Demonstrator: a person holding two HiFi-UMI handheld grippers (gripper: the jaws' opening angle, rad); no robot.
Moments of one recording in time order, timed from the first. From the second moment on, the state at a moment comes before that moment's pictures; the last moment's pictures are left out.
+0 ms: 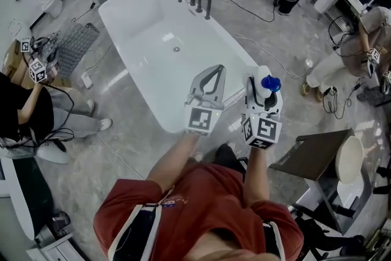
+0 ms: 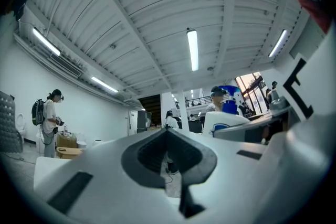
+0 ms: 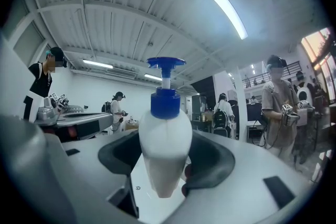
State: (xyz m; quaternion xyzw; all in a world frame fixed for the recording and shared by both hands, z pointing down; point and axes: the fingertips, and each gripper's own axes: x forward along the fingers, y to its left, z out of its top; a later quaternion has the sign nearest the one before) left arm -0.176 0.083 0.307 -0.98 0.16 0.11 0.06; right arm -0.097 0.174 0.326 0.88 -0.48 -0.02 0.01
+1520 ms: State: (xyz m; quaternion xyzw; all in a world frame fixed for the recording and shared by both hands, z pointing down) left arm 0.061 0.052 0.299 -0.96 0.26 0.09 0.07; right arm 0.165 0.128 0.334 0.83 -0.56 0.00 -0.02
